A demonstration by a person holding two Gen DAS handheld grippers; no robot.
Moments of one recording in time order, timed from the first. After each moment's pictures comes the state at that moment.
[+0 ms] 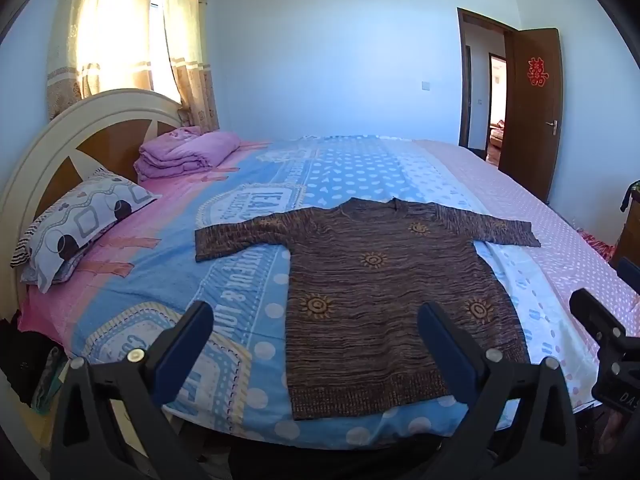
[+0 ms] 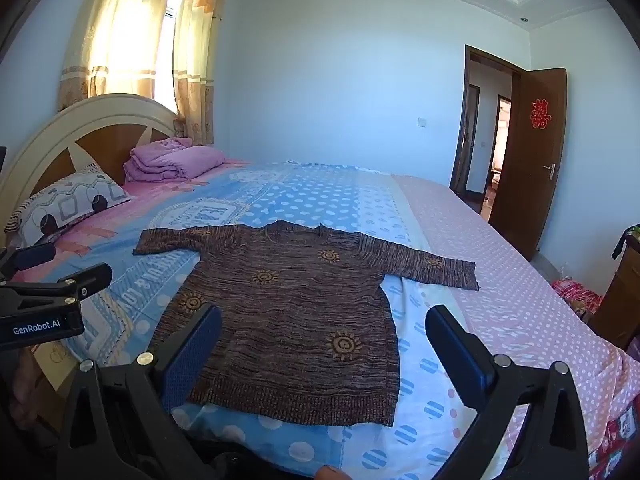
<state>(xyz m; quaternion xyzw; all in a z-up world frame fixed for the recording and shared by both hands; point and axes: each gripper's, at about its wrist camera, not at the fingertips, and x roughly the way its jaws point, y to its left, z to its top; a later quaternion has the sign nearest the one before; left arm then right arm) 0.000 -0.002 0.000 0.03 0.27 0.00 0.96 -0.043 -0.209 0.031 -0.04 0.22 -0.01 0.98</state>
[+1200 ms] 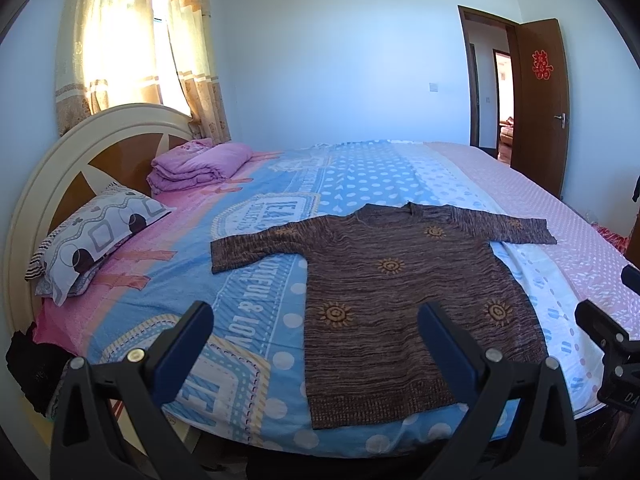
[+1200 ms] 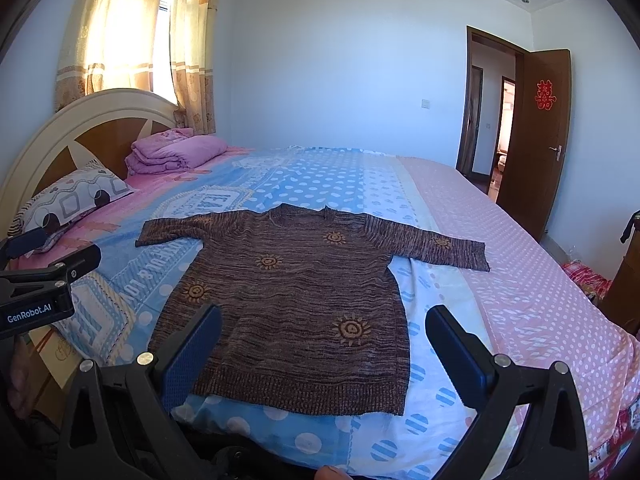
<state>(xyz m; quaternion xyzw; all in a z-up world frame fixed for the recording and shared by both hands) 0.000 0.002 0.002 0.04 0.26 0.02 0.97 -0.034 -0.213 0.020 -0.03 0.25 -0.01 0.97</state>
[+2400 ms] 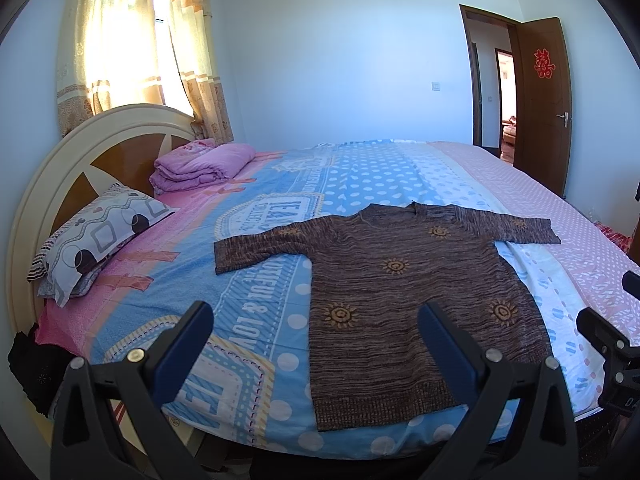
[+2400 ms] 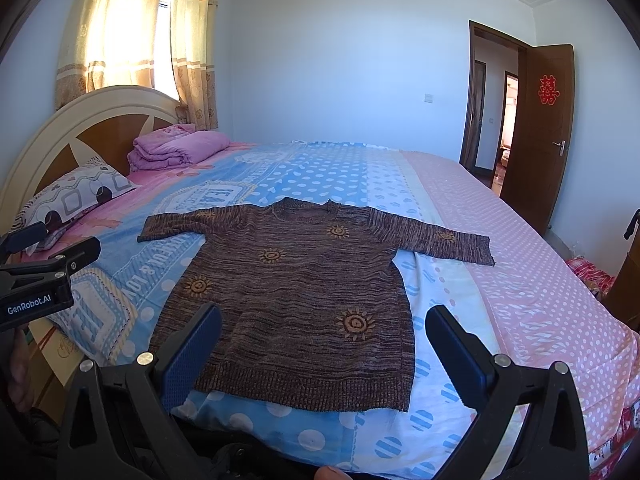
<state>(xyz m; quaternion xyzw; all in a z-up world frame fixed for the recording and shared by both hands) 0.002 0.004 0.002 0.05 0.26 0.03 0.97 -0.032 -0.213 0.015 -0.02 0.26 0.00 0.96</state>
